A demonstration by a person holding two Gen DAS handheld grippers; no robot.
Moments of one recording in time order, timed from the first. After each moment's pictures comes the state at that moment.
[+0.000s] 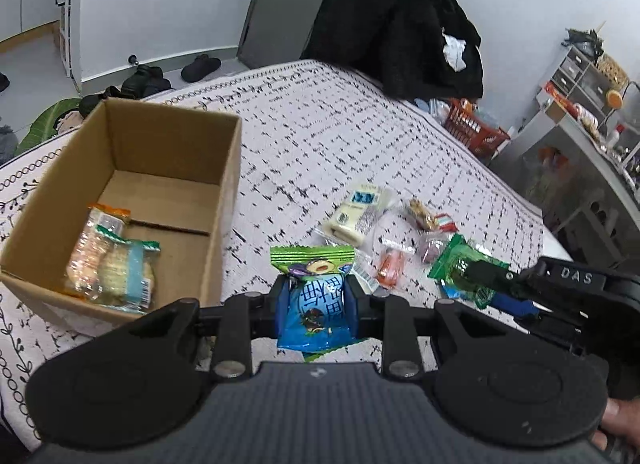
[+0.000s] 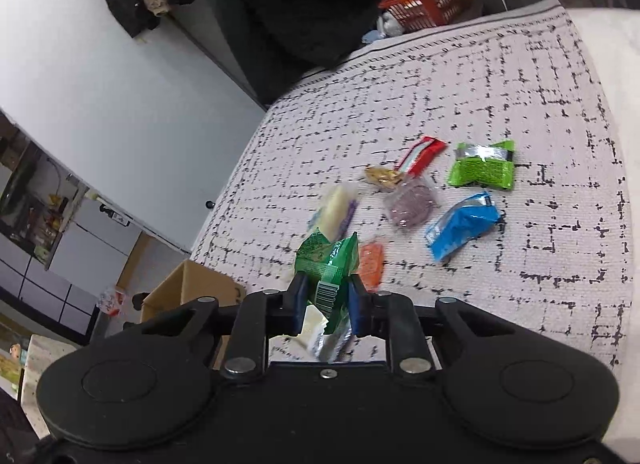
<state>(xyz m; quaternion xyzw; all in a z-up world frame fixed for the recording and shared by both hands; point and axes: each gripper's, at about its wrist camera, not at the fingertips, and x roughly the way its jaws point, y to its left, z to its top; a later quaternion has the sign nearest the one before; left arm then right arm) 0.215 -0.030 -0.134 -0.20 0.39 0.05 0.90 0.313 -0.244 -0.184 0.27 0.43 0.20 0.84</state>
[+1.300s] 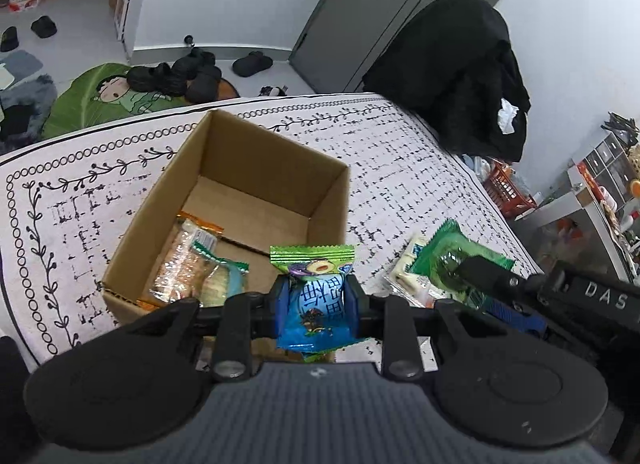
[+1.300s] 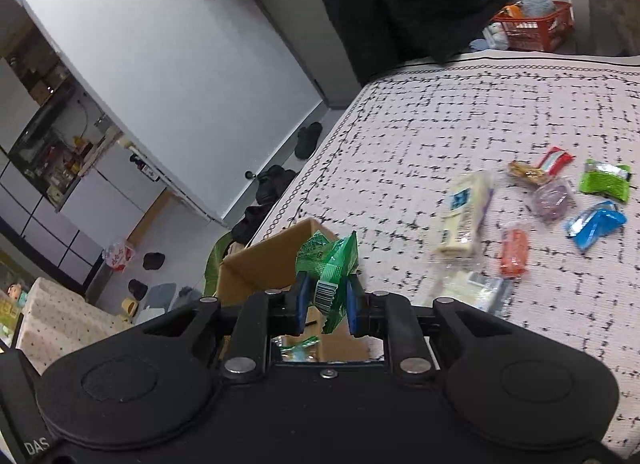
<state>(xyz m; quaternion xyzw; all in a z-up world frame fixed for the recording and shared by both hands) 0.192 0.065 -0.121 -0.29 0.38 0.10 0.87 0.277 -0.109 -0.126 0.20 0.42 0.25 0.85</state>
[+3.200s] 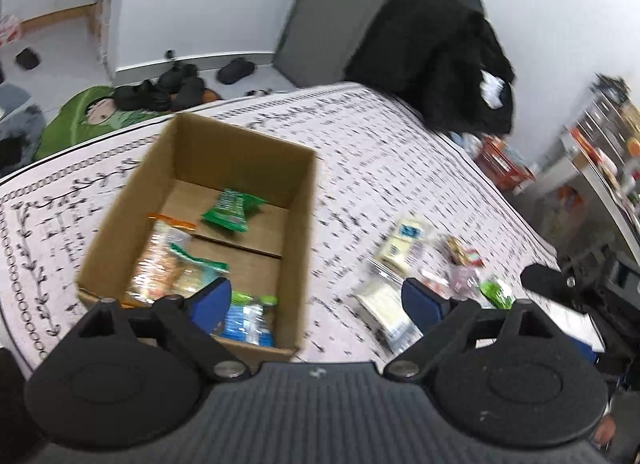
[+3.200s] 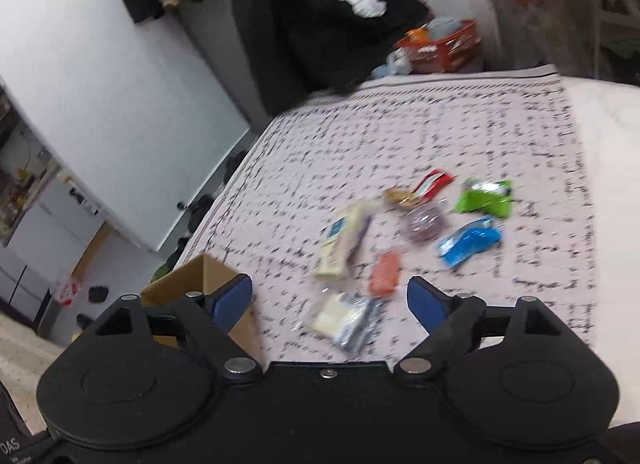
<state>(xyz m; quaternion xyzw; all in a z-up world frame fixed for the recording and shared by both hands) 0.199 0.020 -0.118 -0.23 0.38 0.08 0.89 0.275 -0.204 -0.122 0.20 0.41 0.14 0.88</state>
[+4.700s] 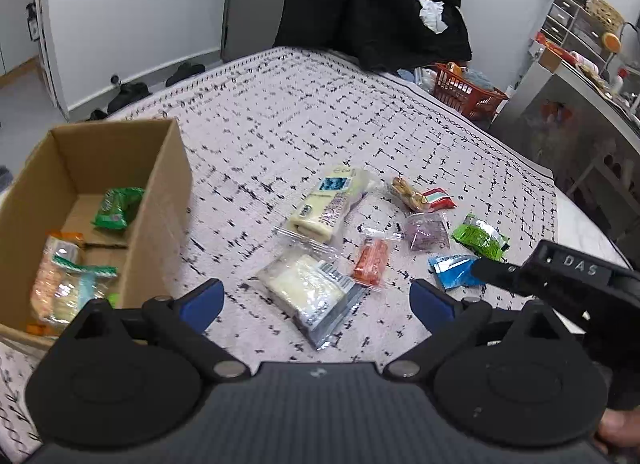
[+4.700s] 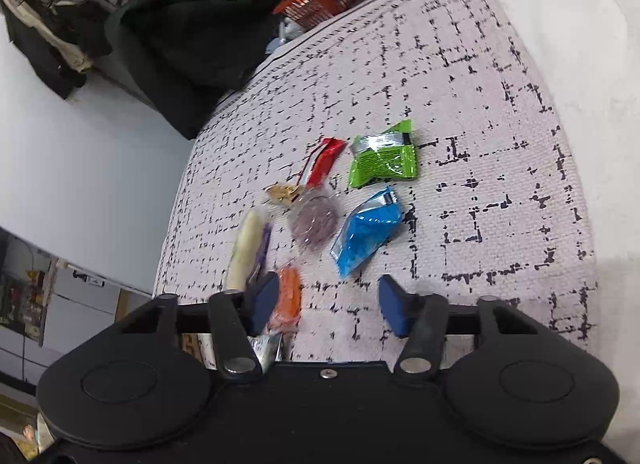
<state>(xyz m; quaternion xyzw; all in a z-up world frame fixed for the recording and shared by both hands) 0.258 -0.087 -0.151 -0.13 0.42 0.05 0.90 0.338 -0.293 -0.242 0.36 0.45 0.10 0.81</state>
